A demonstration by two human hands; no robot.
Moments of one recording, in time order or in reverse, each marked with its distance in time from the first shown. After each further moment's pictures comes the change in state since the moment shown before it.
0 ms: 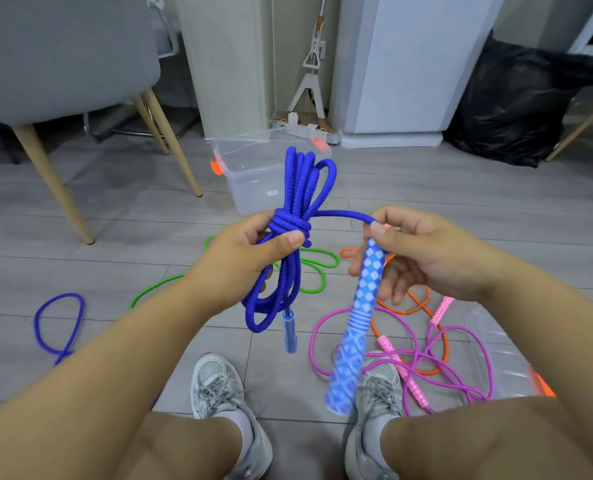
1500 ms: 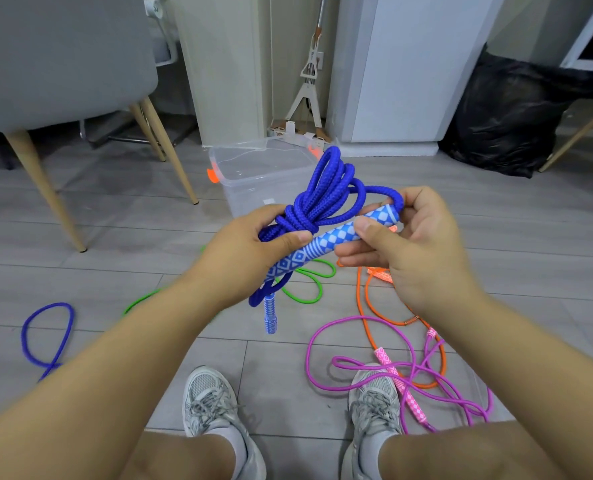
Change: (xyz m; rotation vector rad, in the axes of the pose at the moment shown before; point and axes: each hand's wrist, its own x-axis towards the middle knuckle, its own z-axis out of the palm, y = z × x) left_hand 0.019 0.010 0.005 0.314 0.111 0.046; right_hand 0.010 -0.009 0.036 0.184 0.528 -0.368
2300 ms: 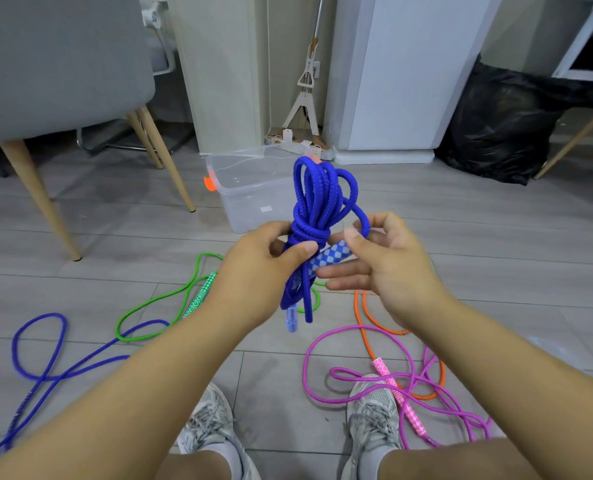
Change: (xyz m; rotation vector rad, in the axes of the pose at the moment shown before) left_hand 0.004 0.001 0.025 -0.117 0.110 -0.035; right_hand 0.017 0.018 0.002 0.054 -0.058 0.234
